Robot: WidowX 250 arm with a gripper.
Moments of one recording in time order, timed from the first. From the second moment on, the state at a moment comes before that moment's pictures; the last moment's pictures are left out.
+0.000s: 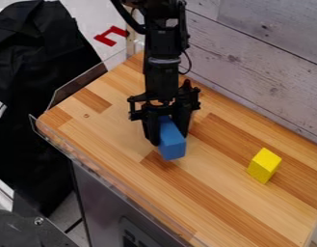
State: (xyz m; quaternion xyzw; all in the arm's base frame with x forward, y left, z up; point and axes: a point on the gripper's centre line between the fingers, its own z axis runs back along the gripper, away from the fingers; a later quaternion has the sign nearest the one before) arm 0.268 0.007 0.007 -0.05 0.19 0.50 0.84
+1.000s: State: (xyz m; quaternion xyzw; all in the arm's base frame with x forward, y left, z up) arm 0.272 0.010 0.043 -0.08 0.11 0.50 0.85
